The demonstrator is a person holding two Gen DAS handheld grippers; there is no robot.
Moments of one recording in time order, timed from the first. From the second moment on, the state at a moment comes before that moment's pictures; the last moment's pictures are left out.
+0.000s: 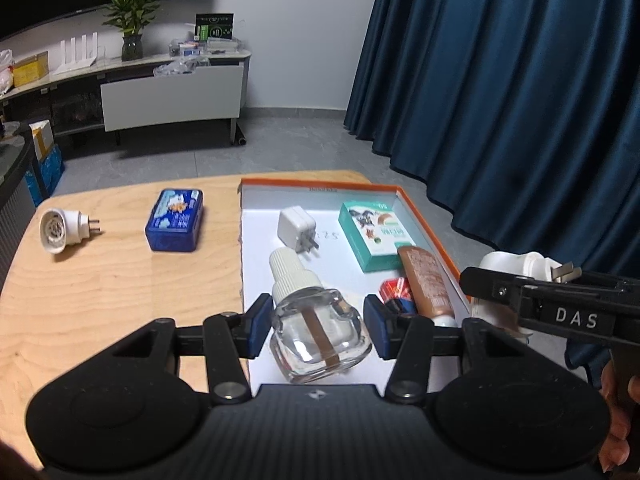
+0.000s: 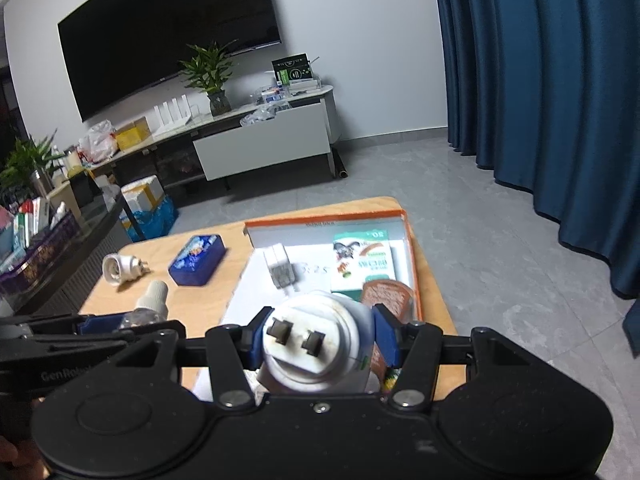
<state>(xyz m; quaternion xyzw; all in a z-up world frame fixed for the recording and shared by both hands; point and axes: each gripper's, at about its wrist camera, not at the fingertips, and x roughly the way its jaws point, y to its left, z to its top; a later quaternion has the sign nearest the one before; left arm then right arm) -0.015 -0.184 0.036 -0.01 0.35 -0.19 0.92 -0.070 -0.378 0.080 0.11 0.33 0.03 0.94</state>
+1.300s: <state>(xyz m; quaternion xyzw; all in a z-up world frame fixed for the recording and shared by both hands) -0.021 -0.195 0.023 -0.01 0.37 -0.20 0.91 -0.066 -0.380 0.064 0.07 0.34 0.01 0.94</state>
